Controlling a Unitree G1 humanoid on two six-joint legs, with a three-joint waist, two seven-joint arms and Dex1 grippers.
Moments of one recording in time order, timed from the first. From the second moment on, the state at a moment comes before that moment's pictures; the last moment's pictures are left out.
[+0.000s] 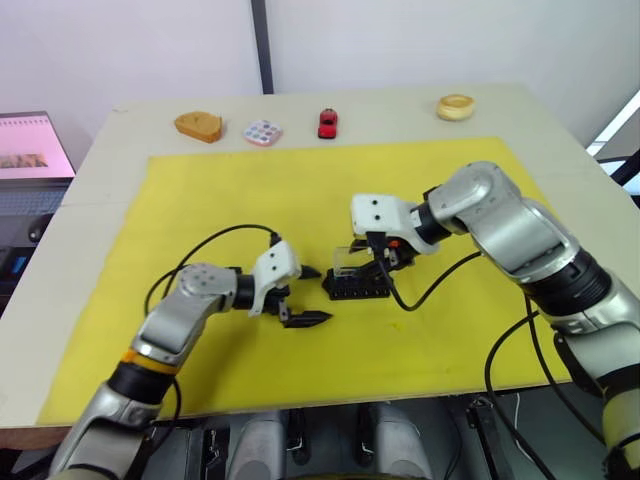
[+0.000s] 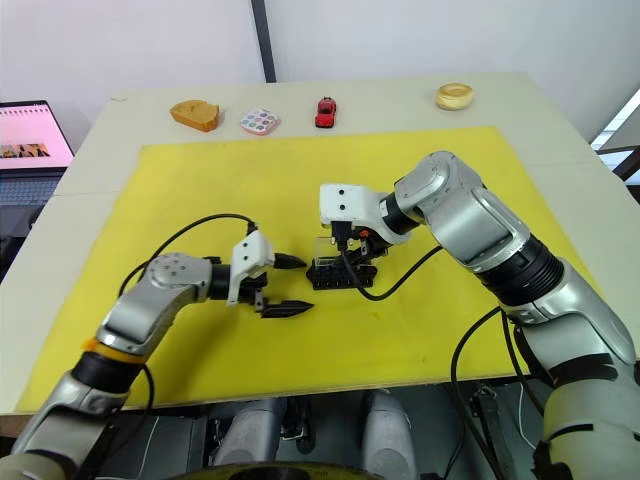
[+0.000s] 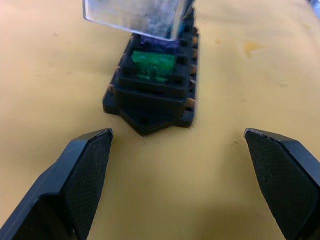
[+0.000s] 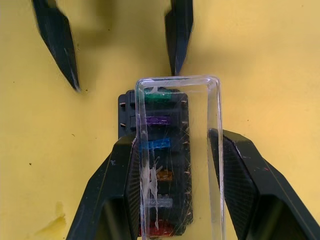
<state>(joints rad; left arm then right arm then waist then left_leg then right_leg) -0.43 0.48 -0.29 -0.08 -0.23 0.42 -1.05 -0.99 -0.77 0.56 -0.16 0.10 0.80 1.32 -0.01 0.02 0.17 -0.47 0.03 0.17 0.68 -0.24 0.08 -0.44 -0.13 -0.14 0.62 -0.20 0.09</state>
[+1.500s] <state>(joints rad) -0.50 0.37 -0.33 0.15 -0.15 0.23 -1.04 -1.00 -0.74 0.60 -0.14 0.02 0.76 1.36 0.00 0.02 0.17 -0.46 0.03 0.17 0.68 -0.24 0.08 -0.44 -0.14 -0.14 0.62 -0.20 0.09</state>
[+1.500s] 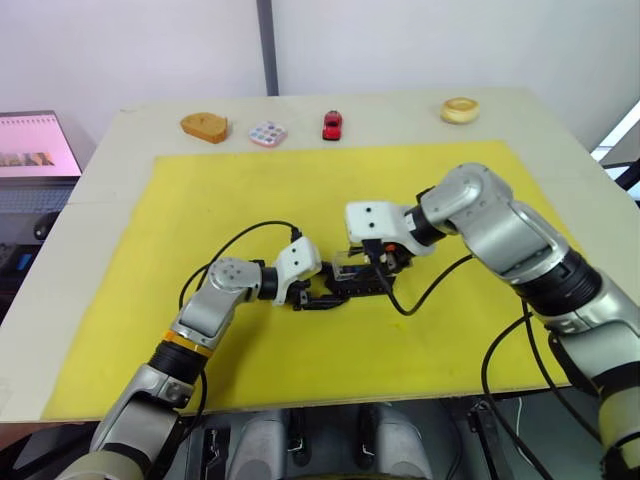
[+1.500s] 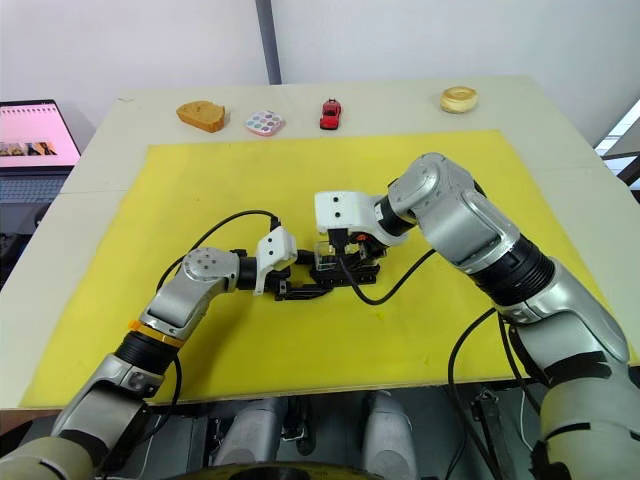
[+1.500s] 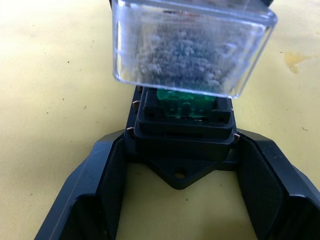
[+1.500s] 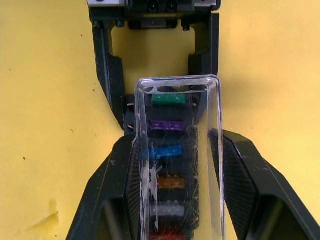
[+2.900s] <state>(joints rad) -0.49 0.35 -0.33 0.15 -0.15 0.21 -1.03 -1.01 -0.72 0.62 -0.11 0.00 0.81 1.40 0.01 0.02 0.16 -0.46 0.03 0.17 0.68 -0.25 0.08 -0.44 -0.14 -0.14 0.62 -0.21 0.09</state>
